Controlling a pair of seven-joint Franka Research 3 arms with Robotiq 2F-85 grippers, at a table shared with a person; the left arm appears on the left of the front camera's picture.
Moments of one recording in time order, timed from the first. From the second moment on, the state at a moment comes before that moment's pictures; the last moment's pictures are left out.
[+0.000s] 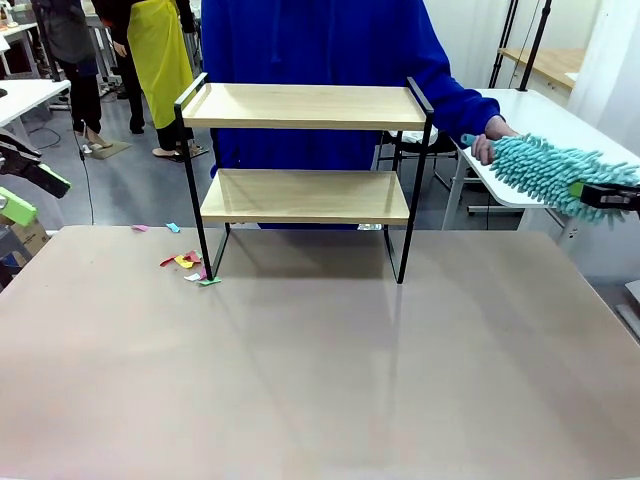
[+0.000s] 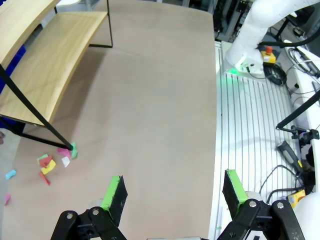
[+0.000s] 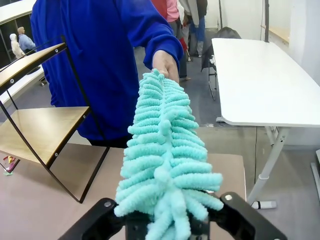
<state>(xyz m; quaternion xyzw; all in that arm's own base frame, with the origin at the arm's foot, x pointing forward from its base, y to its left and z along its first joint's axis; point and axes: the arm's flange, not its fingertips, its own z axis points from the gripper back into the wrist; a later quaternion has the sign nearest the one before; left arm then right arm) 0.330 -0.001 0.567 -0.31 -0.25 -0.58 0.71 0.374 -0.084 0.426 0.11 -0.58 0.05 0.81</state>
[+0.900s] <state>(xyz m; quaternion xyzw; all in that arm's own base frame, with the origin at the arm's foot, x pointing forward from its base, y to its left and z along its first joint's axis) 0.330 -0.002 0.567 -0.31 -0.25 -0.58 0.71 0.348 -0.117 0.524 0.24 -0.66 -0.04 0.71</state>
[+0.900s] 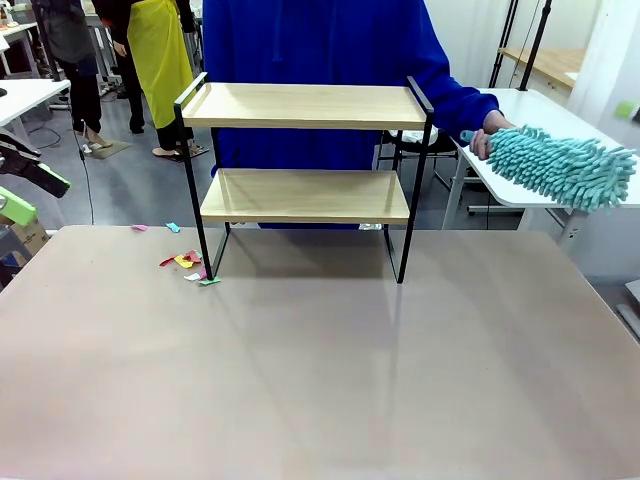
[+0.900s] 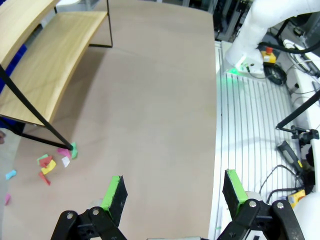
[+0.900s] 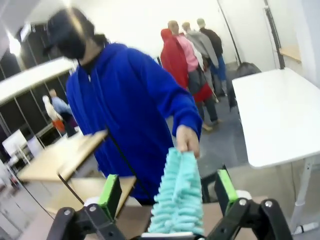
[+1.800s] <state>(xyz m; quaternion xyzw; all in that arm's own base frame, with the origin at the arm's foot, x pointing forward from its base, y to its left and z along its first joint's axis) 0.330 -0.002 0.567 -0.31 -0.25 -0.58 0.71 0.315 -0.179 0.550 0.32 -0.69 -0.12 0.64</state>
